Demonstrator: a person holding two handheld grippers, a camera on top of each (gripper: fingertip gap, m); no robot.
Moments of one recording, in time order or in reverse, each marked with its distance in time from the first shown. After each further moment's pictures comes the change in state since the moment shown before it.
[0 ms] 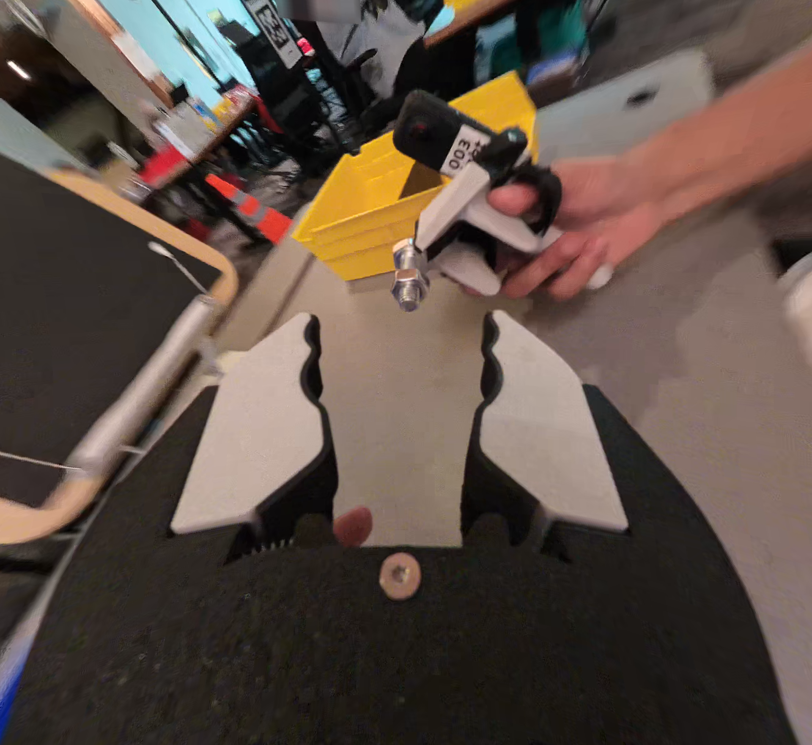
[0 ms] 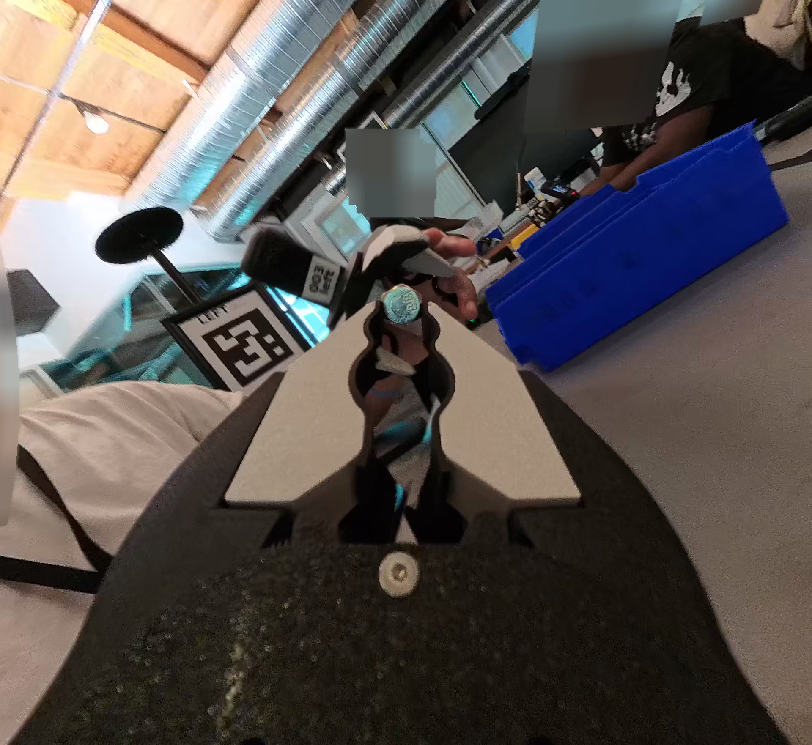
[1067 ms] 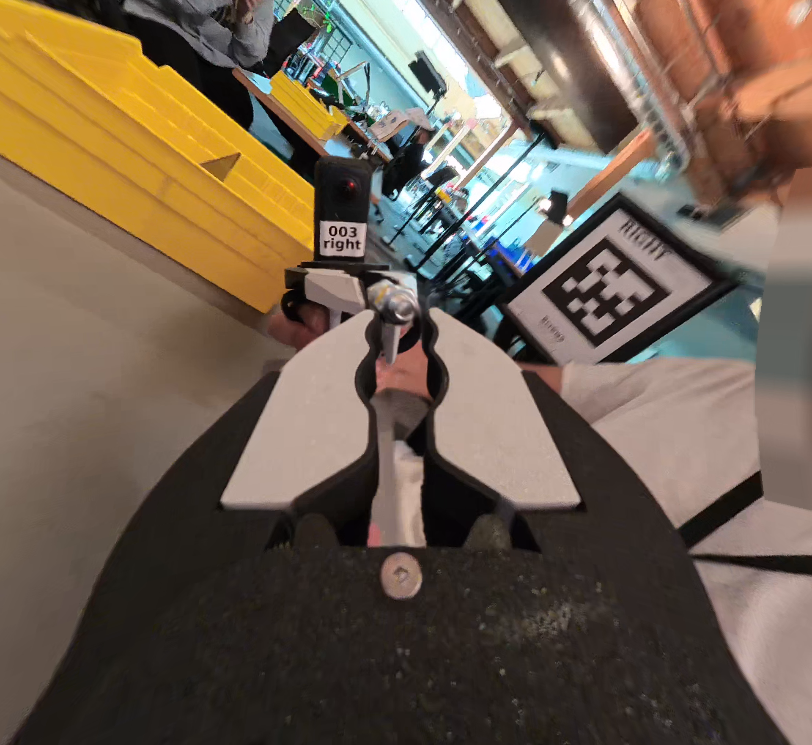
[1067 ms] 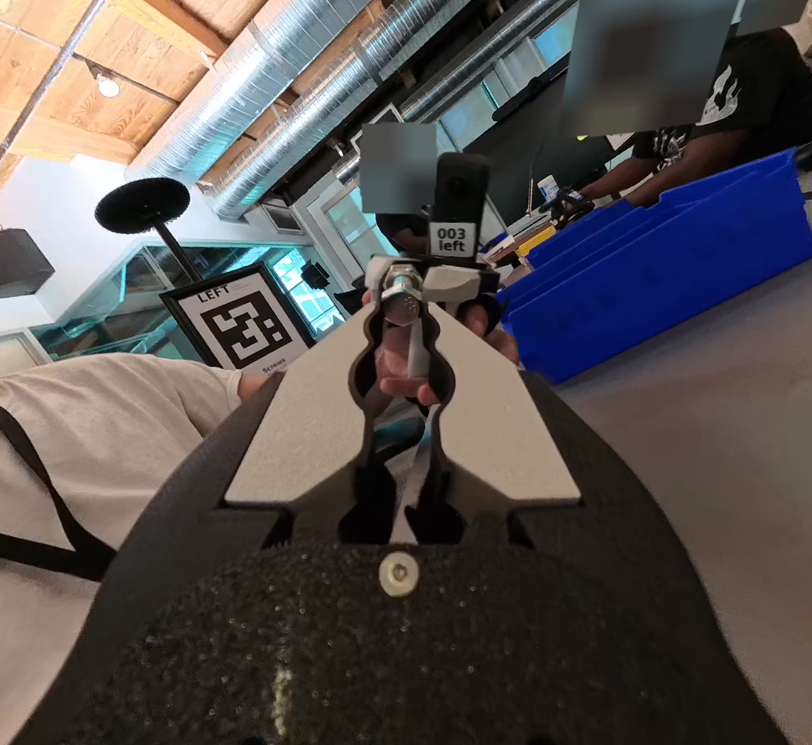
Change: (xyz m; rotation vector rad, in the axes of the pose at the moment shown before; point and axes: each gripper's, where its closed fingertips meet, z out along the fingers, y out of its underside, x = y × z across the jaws) left arm 0.002 -0.024 0.005 0.250 0.564 -1.158; right arm -0.014 0.005 0.009 -0.013 -0.036 -0.084
